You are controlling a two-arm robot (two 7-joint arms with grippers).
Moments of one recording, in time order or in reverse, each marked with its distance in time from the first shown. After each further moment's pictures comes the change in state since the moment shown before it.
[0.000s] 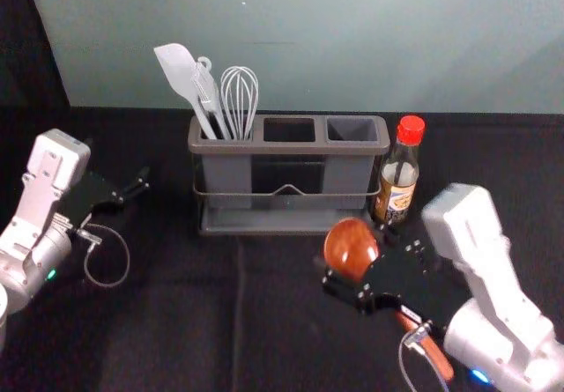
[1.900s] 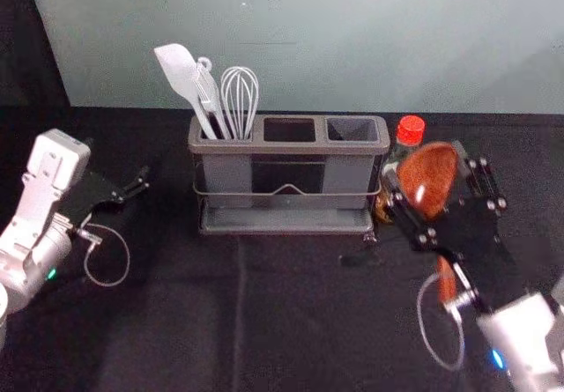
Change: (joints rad) left arm 0.000 0.000 0.000 0.000 0.000 0.000 0.000; right arm -0.067 -0.159 0.113 0.183 0.017 -0.773 -0.151
